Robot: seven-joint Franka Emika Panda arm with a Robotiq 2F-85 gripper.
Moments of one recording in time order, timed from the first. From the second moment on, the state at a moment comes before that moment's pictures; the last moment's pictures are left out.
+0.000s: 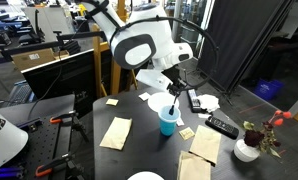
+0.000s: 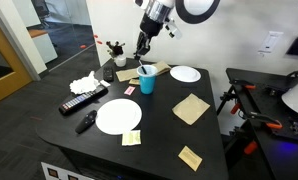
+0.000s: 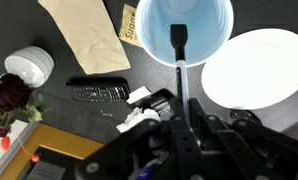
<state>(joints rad) -0.25 0.40 0.15 -2.23 -0.10 3.05 -0.43</state>
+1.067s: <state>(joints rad) -0.28 0.12 0.32 -2.25 0.31 2.58 -0.81</state>
